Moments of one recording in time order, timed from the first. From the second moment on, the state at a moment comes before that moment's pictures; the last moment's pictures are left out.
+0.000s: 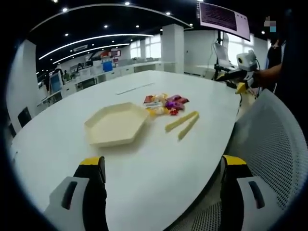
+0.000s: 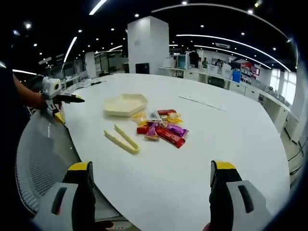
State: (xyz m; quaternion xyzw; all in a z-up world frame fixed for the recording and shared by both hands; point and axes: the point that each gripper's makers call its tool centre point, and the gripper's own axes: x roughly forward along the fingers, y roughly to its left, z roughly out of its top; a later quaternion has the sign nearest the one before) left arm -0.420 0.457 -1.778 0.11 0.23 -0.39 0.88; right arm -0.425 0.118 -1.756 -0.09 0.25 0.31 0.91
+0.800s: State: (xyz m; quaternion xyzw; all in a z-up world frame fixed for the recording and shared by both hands) left arm -0.420 0.457 -1.781 0.12 0.23 -0.39 0.88; right arm -0.425 0.135 -1.744 -0.11 0.21 0.35 0.91
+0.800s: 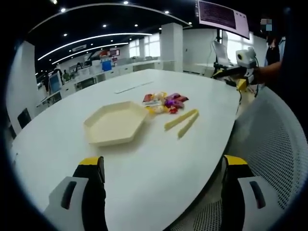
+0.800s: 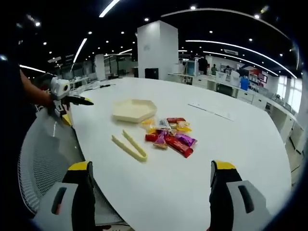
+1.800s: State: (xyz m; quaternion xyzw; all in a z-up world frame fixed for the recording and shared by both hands) left arm -0.418 0.422 -1.769 0.17 0.23 -0.47 0.84; right arm -0.425 0.130 -1.754 -0.11 0.25 0.34 0.90
